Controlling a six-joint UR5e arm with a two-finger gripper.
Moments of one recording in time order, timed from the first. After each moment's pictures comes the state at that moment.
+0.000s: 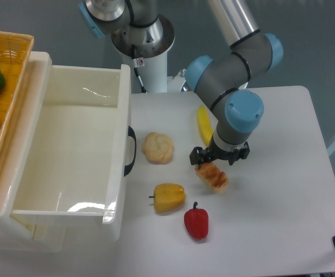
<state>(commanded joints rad) 2.65 -2.05 -1.66 -1.05 1.52 0.45</state>
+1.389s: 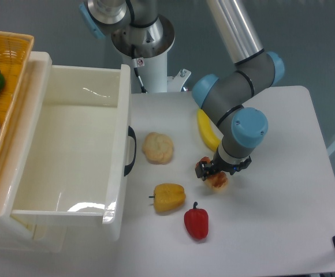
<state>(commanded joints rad) 2.63 -2.10 -1.66 -1.04 1.50 0.38</state>
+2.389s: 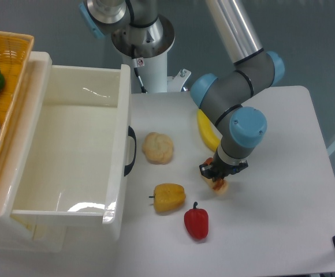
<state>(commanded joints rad) 2.61 -2.07 -1.57 -1.05 1.51 0.43</state>
